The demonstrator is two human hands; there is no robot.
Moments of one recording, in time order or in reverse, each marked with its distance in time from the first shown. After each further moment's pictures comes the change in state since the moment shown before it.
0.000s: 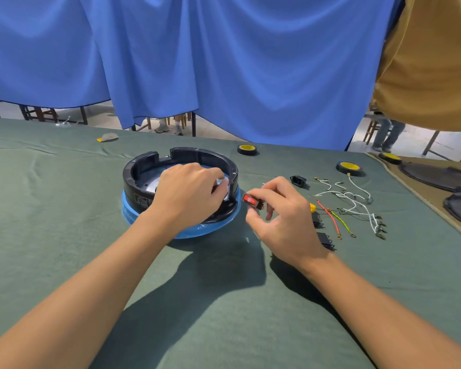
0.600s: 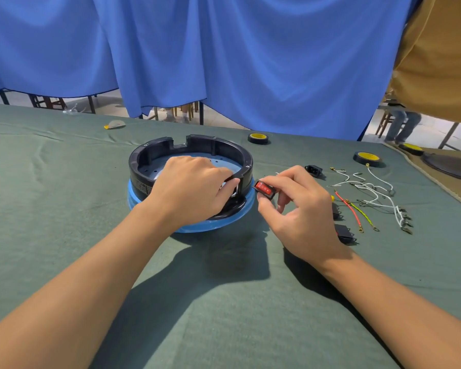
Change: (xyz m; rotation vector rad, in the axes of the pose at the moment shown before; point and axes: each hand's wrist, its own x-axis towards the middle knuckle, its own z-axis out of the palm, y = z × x) left_hand -0.013 -0.014 -0.002 0.108 -0.046 0.208; right_hand -0.003 -0.004 0.005 0.052 0.054 -0.036
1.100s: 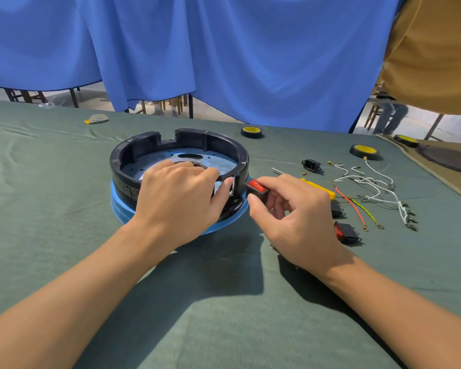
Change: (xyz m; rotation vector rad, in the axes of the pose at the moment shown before) left_hand -0.016 0.012 0.010 0.034 0.258 -0.100; right_hand -0.001 -0.007 0.005 0.015 -0.060 0.073
